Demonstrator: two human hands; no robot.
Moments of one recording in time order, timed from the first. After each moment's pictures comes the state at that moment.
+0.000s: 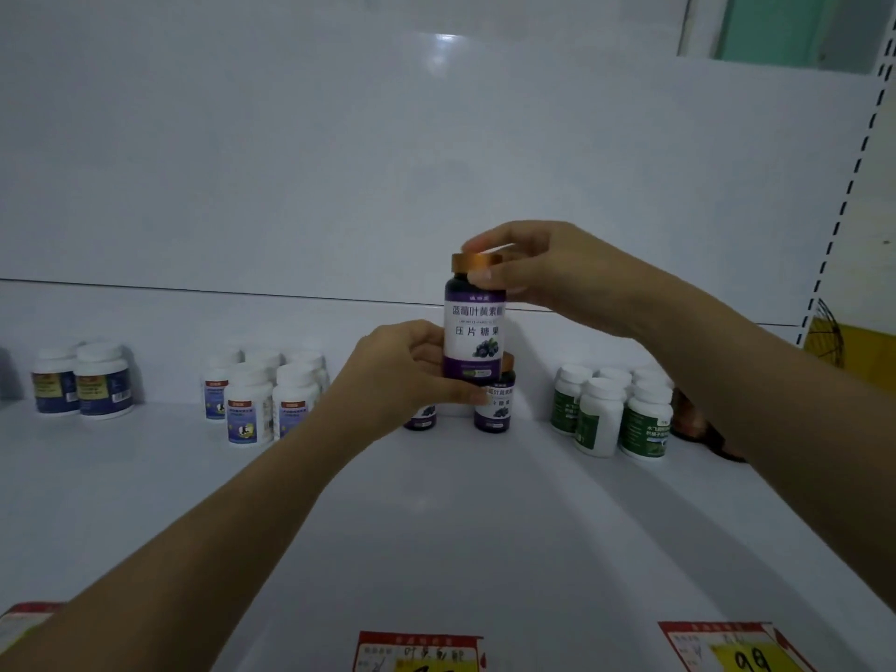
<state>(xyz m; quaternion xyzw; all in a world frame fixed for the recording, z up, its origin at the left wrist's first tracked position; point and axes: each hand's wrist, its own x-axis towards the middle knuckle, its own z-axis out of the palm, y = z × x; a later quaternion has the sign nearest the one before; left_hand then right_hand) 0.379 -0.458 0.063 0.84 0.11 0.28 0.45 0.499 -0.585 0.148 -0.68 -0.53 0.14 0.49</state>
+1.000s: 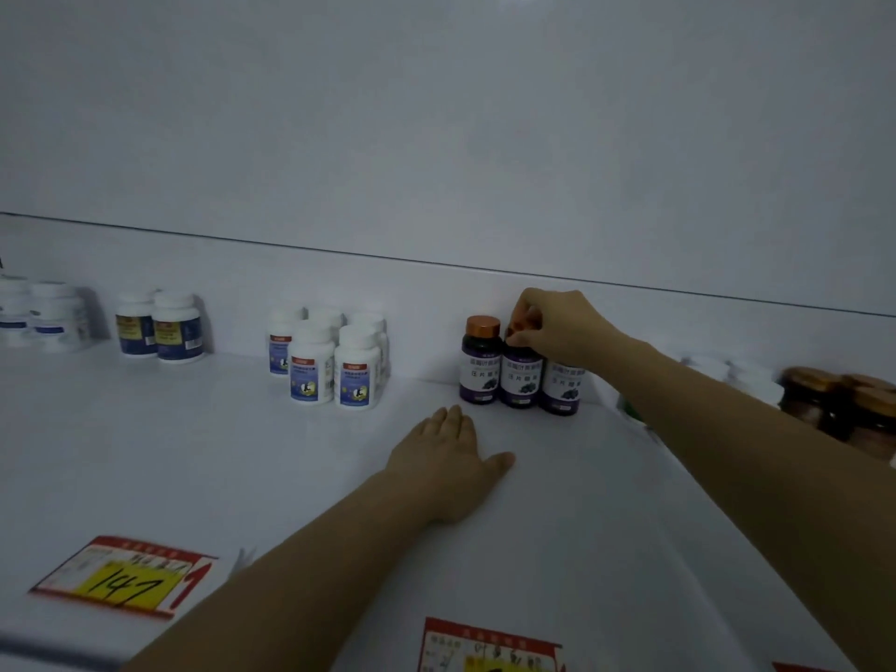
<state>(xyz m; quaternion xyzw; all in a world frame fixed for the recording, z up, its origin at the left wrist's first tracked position) 0.403 -0.429 -0.042 0.97 0.24 -0.02 0.08 0.573 -0.485 0.055 -0.84 -0.49 -0.08 0.20</state>
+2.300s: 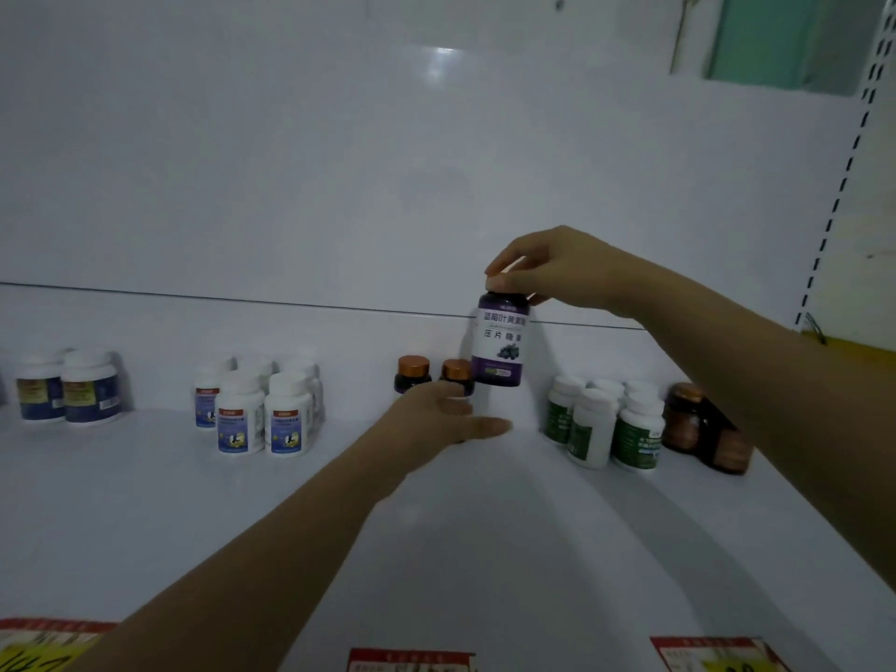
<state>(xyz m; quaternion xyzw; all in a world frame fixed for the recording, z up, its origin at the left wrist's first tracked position) 0.411 -0.465 0.033 0.82 0.14 0.14 0.54 0.534 -0.581 0.162 -0.80 -0.51 -0.03 0.32</state>
